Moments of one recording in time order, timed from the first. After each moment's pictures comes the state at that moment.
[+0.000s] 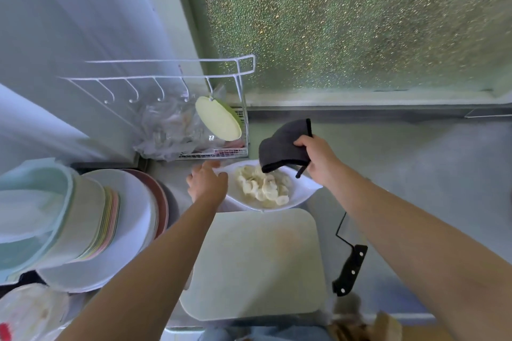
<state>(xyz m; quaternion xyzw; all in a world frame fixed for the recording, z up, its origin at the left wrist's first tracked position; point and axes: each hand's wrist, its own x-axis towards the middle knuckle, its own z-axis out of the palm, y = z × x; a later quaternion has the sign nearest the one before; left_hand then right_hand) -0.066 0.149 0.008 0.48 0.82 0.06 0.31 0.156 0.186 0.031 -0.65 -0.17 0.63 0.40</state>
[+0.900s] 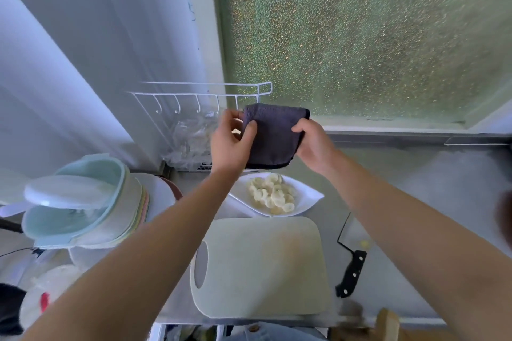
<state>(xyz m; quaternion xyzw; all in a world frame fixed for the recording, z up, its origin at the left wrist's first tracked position) -0.053 0.140 0.139 0.53 0.58 0.51 0.35 0.115 0.165 0.134 -0.48 -0.30 0.68 0.48</state>
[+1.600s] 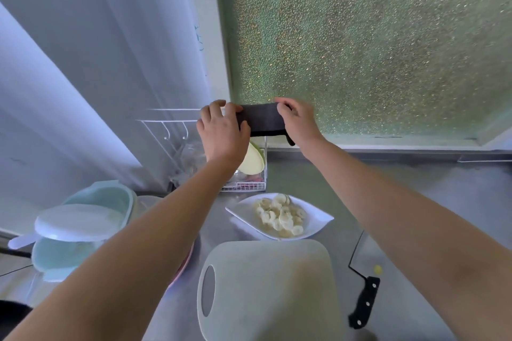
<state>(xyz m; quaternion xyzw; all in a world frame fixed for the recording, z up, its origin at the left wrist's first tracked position) -0.070 0.205 0.168 0.66 0.70 0.27 0.01 0.085 0.241 0.160 -0.60 -0.56 0.35 0.45</state>
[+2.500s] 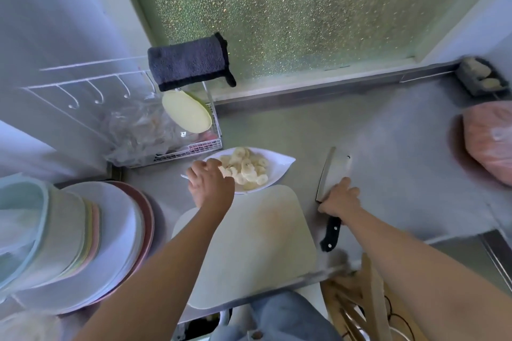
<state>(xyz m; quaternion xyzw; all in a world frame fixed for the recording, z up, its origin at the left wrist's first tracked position) -0.033 0.100 0.008 0.63 0.74 0.08 0.22 0.213 0.016 -0.016 -0.90 -0.25 0.35 -0.02</state>
